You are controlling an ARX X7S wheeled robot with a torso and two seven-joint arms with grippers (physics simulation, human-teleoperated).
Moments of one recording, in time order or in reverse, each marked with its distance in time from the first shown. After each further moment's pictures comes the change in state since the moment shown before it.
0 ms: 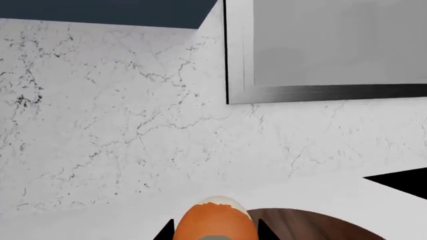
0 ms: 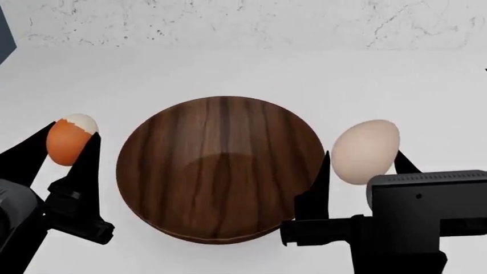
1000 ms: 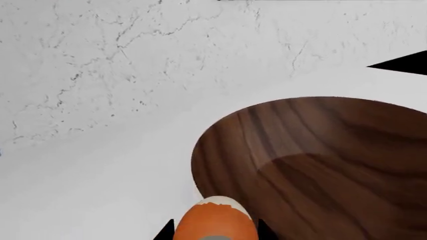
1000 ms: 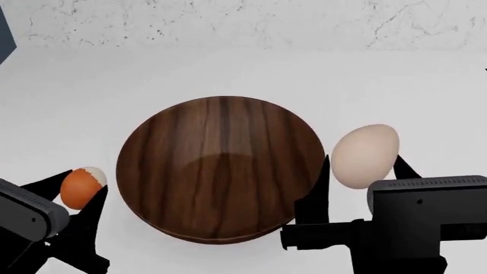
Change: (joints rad) left arm -0.032 -0.143 0.059 -0.114 -0.063 -0.180 0.089; right arm -0.022 0.009 -0.004 0.010 0.009 -0.034 0.002
